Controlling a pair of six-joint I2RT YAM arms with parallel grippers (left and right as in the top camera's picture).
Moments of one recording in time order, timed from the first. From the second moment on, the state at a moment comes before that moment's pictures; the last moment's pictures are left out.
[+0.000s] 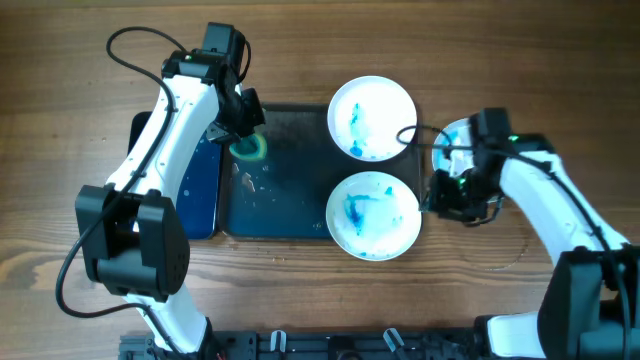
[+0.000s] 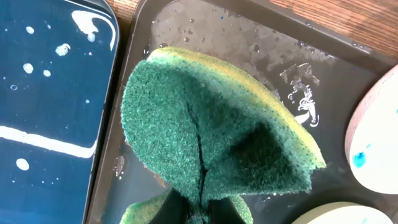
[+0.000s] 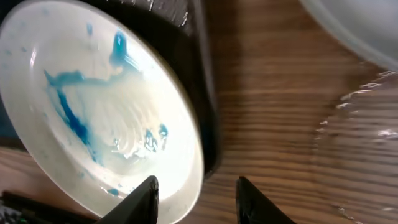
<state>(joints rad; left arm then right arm) -0.19 1.90 1.60 -1.09 0.05 -0.49 0.07 1.58 0.96 -0.98 -0.37 0.24</state>
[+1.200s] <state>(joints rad) -0.19 1.90 1.60 -1.09 0.05 -0.49 0.62 1.82 1.09 -0.42 -0.15 0.73</state>
